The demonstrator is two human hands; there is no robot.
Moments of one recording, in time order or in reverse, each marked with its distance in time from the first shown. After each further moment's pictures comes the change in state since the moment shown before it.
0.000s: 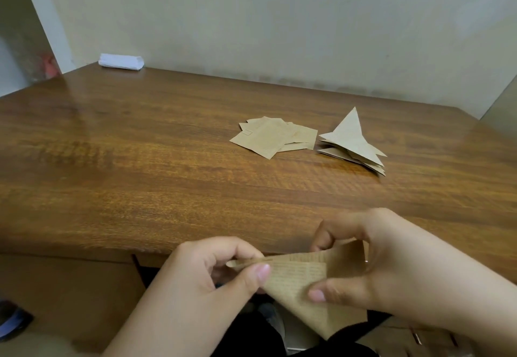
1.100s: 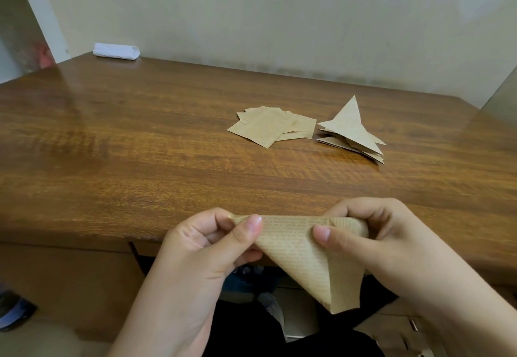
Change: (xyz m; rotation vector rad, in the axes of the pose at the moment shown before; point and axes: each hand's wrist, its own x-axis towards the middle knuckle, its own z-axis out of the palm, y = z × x) left_hand 0.007 0.006 0.020 -0.668 0.182 -0.228; right_hand -0.006 0.009 0.018 0.575 0.178 0.088
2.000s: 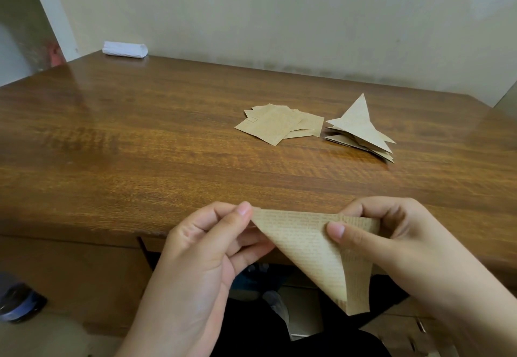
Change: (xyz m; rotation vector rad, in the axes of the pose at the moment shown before) left_hand -0.005 0.004 0.007 -0.104 0.038 0.050; right_hand -0.002 0.002 0.002 0.060 0.057 0.058
